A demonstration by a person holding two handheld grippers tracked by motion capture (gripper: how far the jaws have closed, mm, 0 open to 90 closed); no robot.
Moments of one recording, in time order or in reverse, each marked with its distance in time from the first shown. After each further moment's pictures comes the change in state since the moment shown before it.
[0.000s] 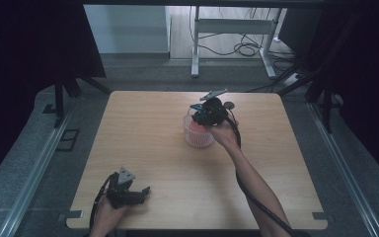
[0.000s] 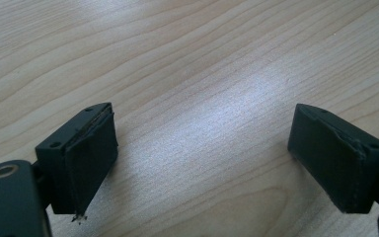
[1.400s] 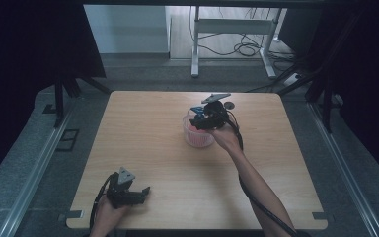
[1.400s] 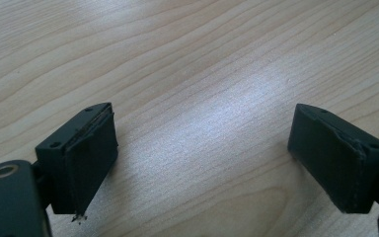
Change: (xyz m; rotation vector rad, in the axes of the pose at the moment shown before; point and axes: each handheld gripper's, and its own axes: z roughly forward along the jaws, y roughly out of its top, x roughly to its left) left arm 0.000 0.000 0.000 0.000 0.000 0.000; right arm 0.002 -0.009 -0.005 -0.046 0.036 0.001
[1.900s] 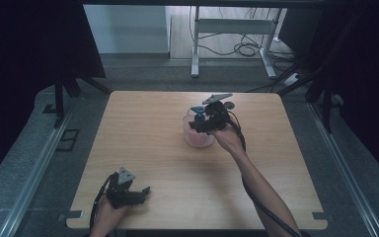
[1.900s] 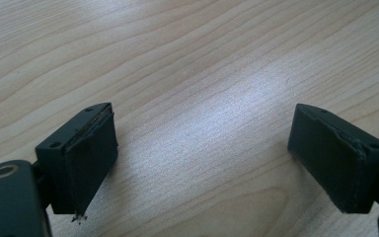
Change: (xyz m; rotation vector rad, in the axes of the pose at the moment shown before) left arm 0.000 0.000 0.000 -0.001 0.000 -0.002; right arm 0.005 0.001 -0.011 -0.003 0.043 -0.005
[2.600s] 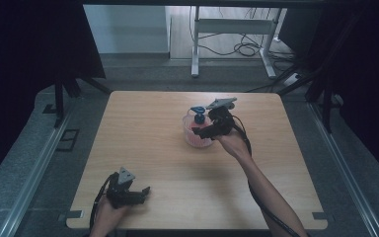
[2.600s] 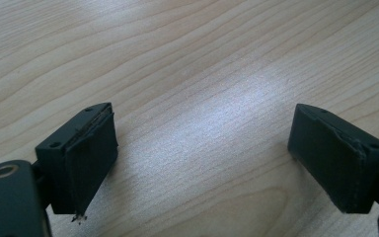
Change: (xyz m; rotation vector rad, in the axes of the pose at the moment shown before) left arm 0.000 0.000 0.000 0.000 0.000 0.000; right arm 0.007 -0.012 -0.018 0.012 0.008 -0.019
